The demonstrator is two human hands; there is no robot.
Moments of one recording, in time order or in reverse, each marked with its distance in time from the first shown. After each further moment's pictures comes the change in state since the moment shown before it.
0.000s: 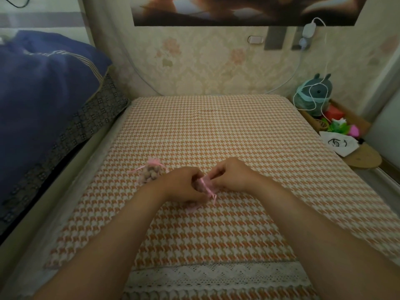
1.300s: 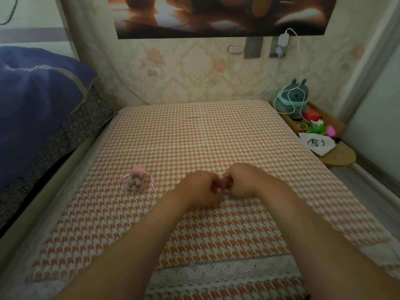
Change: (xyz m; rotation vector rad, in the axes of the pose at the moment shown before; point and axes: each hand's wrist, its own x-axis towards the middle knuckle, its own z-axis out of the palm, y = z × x) left_hand 0.025 0.075 0.037 0.188 0.122 0.134; right_hand -0.039 0.018 -0.049 -0.588 -0.003 0.084
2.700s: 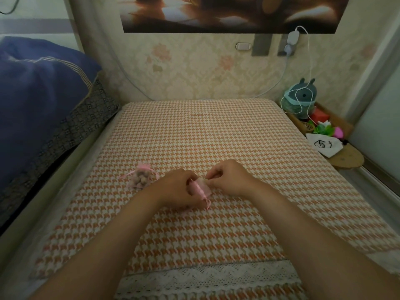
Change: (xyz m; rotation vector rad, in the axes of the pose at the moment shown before) left_hand -0.028 -0.063 -0.023 -0.087 -0.080 -0.132; right_hand 0.025 -0.032 0.027 0.563 0.135 -0.012
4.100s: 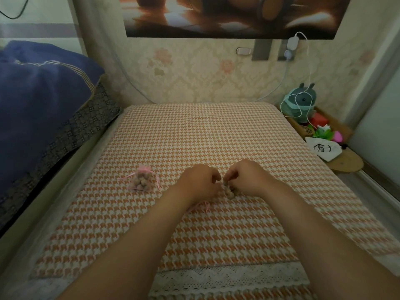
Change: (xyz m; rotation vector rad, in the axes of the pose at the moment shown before) left_hand 0.026 0.057 0.010 0.120 0.131 0.047; right_hand -0.008 0.014 -0.037 -0.334 0.029 0.026
